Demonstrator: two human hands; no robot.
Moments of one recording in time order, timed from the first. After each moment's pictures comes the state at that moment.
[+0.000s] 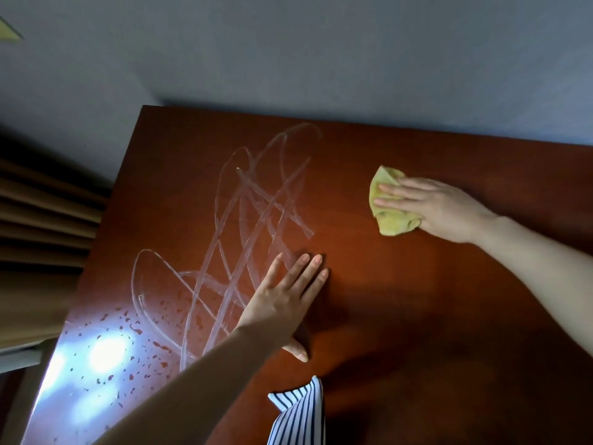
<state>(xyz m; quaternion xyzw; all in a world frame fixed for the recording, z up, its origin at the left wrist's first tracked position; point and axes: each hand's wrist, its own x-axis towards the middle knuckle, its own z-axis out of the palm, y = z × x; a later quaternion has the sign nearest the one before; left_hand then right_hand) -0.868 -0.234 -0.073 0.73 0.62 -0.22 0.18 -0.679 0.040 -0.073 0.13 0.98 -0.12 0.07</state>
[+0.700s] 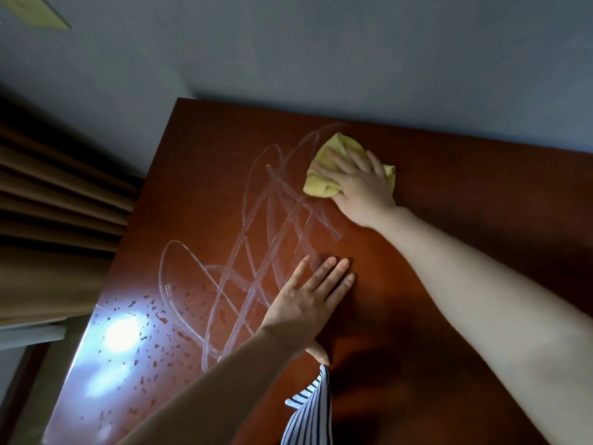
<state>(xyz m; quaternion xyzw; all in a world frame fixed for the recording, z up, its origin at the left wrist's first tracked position) -0.871 -0.234 -0.076 0.73 0.63 -0.21 0.19 -0.844 -0.015 -0.101 0.28 0.95 -0.11 0.04</state>
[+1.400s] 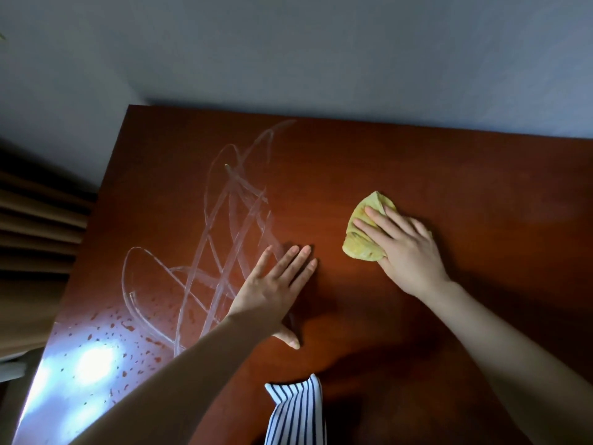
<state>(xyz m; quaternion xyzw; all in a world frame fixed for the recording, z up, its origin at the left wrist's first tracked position) -0.871 -0.237 -0.069 0.74 0.62 -0.22 0.16 -0.667 -0.070 -0.091 0.32 0.95 -0.06 -0.01</state>
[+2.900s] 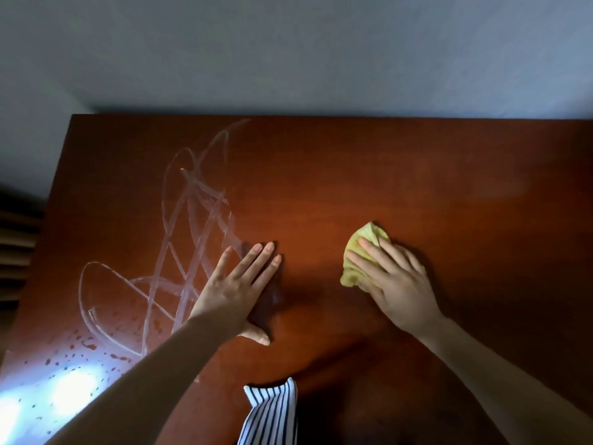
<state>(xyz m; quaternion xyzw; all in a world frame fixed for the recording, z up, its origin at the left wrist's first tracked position) -0.877 -0.240 -0.076 0.73 0.62 -0.23 0.16 -0.598 -0.121 -0.093 0.36 0.93 -0.08 -0.03</state>
